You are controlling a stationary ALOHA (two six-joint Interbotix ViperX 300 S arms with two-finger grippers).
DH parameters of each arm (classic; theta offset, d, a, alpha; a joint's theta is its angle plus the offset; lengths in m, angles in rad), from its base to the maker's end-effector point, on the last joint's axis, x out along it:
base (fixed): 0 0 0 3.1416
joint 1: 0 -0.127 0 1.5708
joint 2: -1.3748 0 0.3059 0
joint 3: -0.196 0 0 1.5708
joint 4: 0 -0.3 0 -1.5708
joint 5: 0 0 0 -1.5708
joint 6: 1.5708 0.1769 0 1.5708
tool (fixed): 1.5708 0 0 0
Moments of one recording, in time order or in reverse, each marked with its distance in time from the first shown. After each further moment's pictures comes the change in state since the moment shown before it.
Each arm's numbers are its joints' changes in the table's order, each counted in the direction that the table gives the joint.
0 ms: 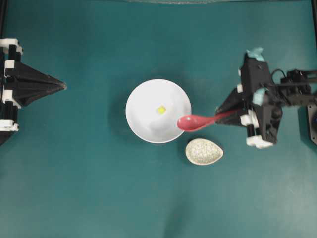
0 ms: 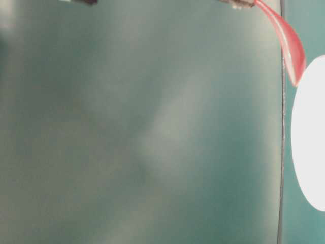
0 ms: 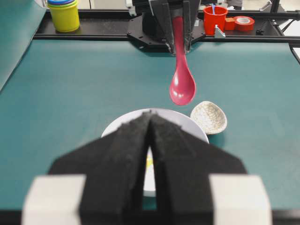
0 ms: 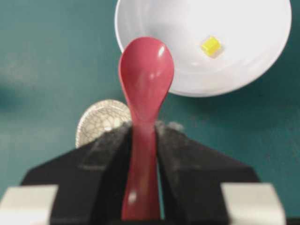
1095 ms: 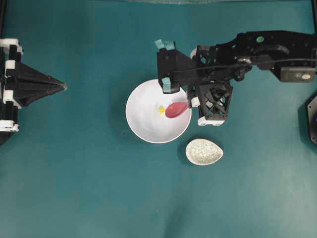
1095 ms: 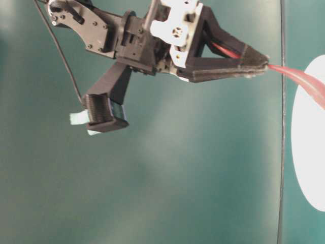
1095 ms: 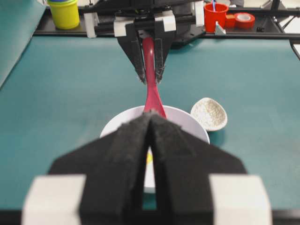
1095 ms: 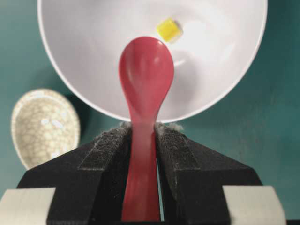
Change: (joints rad) left arm -0.002 0.000 0.000 0.000 0.018 0.000; right arm 0.100 0.433 -0.520 0.218 0.583 0.052
